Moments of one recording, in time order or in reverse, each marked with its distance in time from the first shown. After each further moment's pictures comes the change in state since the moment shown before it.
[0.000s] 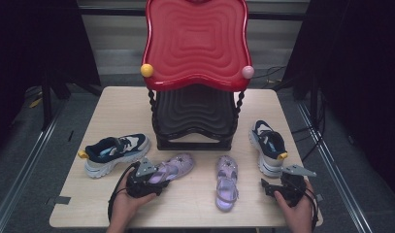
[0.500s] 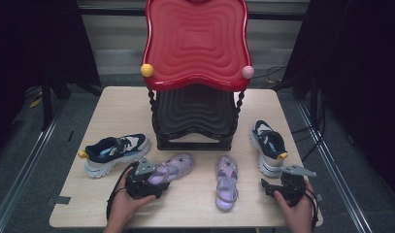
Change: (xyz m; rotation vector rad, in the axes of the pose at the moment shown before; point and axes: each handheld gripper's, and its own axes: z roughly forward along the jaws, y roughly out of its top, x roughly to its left) left arm 0.002 0.001 0.002 0.031 0.001 0.000; right arm 0.000 0.000 0.000 0.000 0.000 -0.001
